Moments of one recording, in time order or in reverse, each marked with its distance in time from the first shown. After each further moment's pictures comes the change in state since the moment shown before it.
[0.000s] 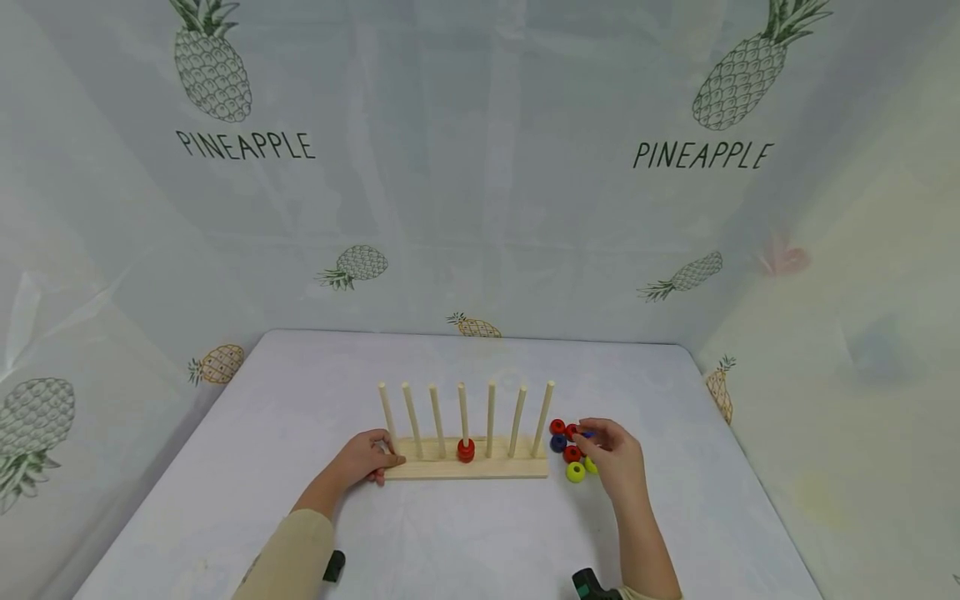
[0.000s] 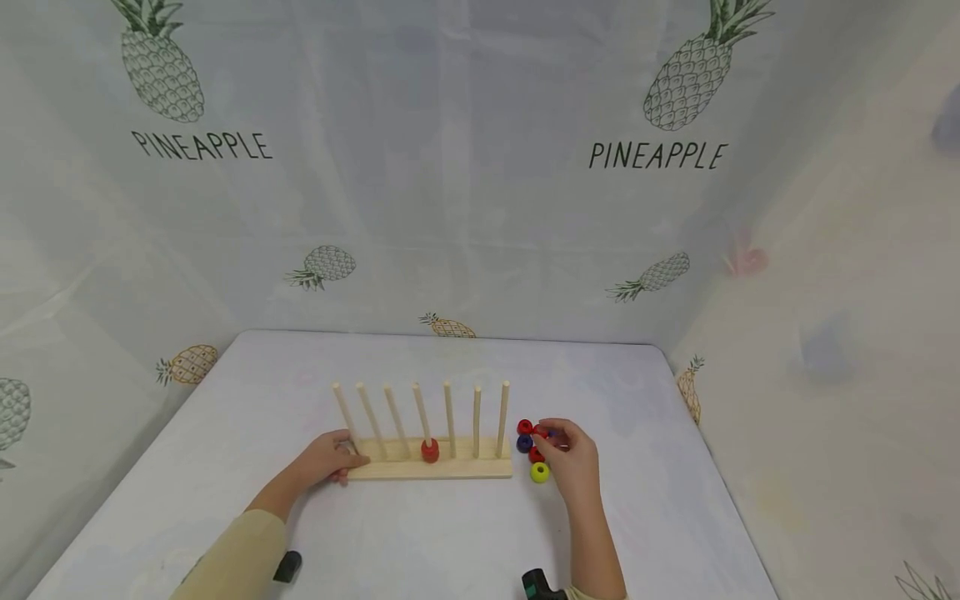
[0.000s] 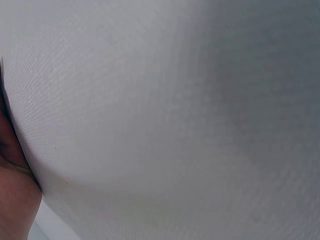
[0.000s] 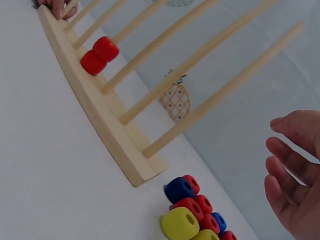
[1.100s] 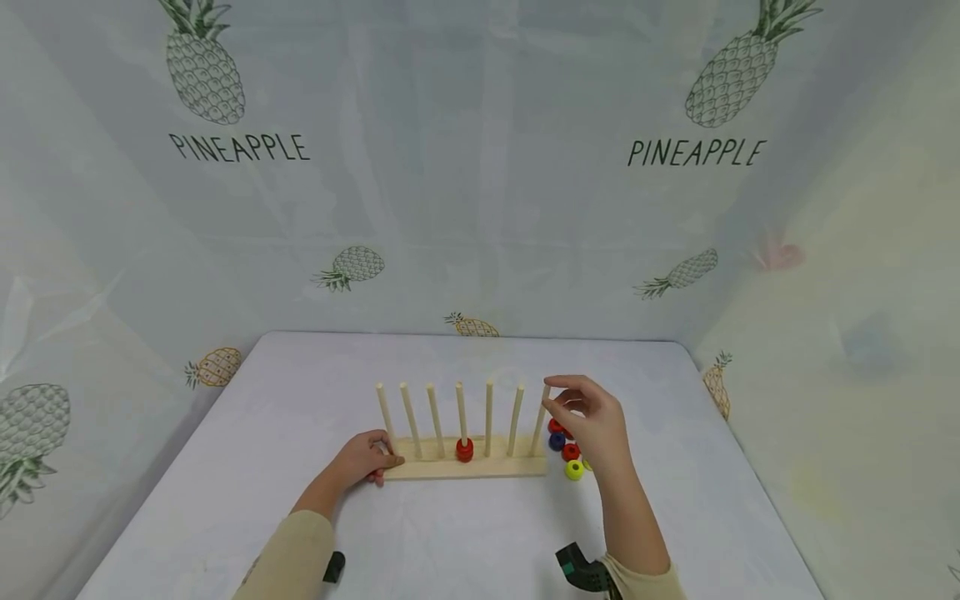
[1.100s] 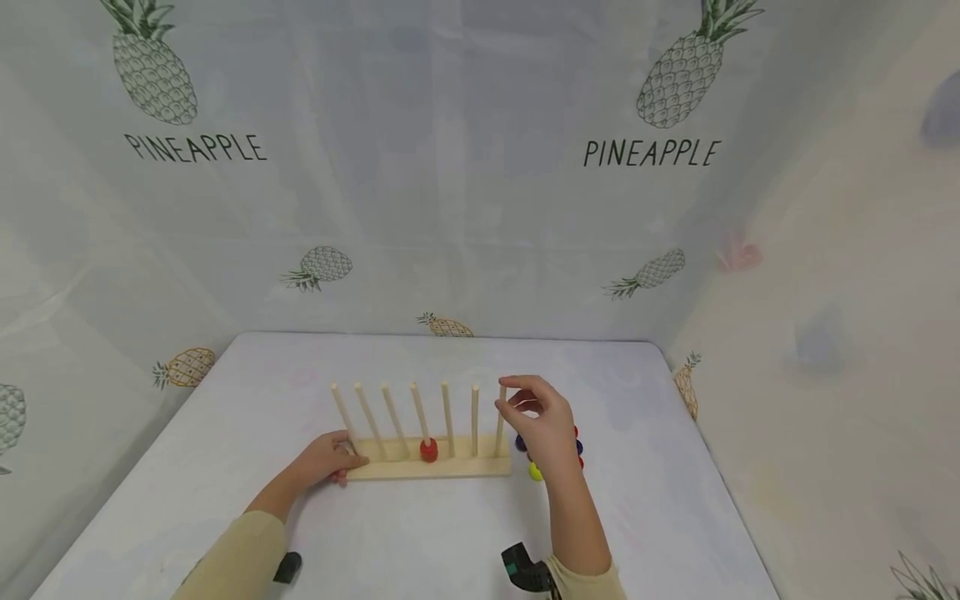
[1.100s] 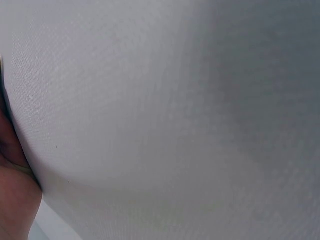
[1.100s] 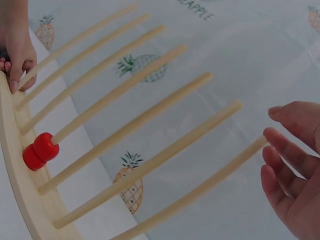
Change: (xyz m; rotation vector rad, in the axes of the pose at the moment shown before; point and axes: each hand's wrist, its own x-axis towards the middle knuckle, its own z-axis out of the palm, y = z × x) left_hand 0.002 -0.002 0.000 -0.007 0.000 -0.004; right_hand -0.009 -0.079 0.003 0.134 -0.086 -0.343
